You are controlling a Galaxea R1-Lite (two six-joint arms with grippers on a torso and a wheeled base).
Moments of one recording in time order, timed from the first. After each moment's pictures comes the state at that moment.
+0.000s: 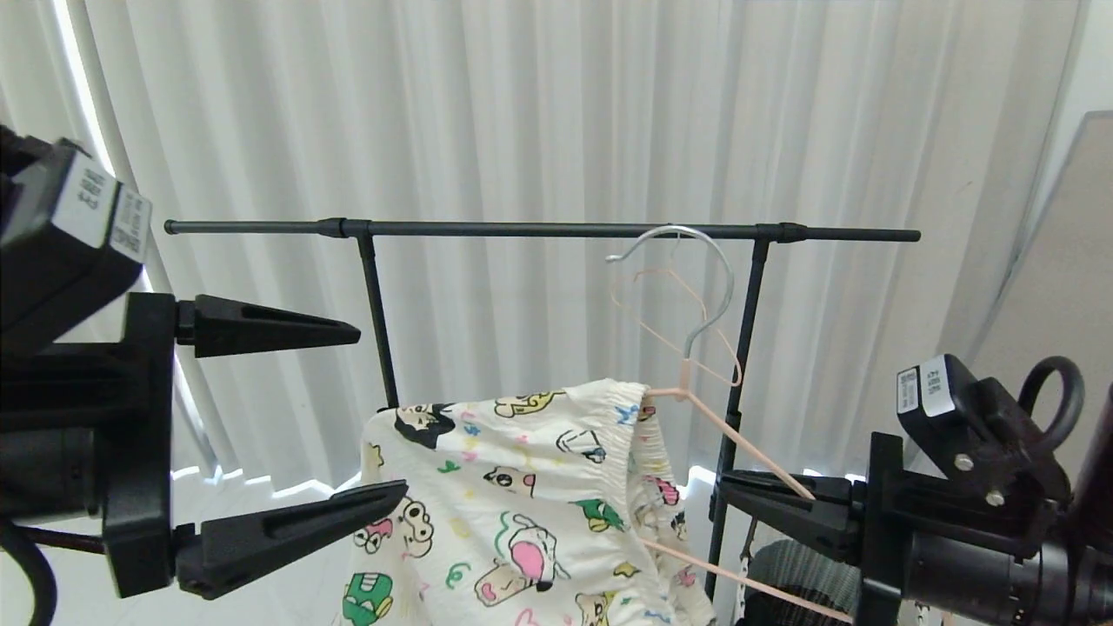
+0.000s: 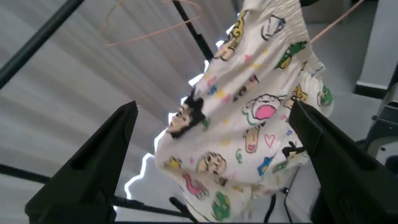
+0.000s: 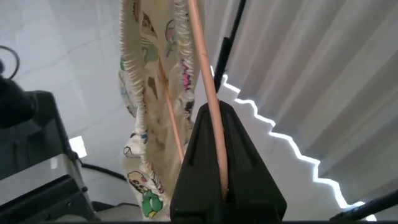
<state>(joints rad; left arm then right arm) -0.50 1.13 -0.99 0.28 -0.40 0.55 0.88 1.37 -0.45 -0.75 0.22 -0.01</state>
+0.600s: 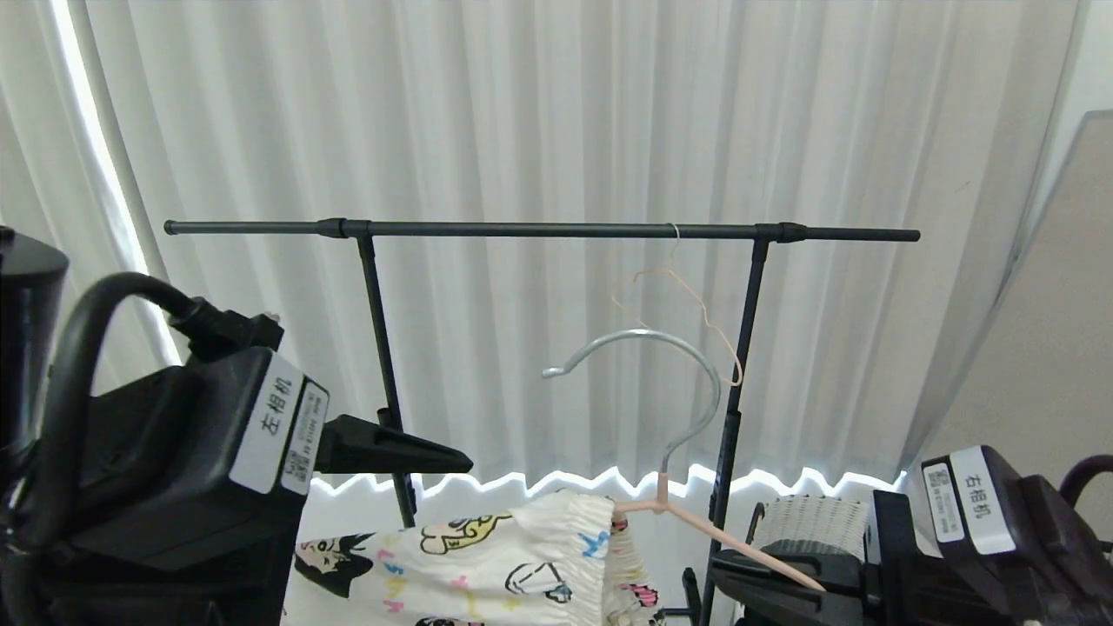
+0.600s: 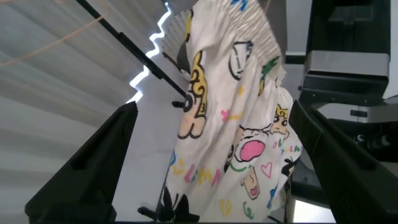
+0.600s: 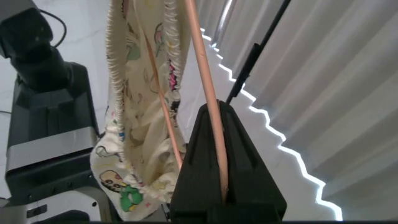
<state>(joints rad) -0.73 1.20 -0.91 0.28 -0.43 0.54 1.02 1.34 -0.39 -0.77 0.22 -0.10</state>
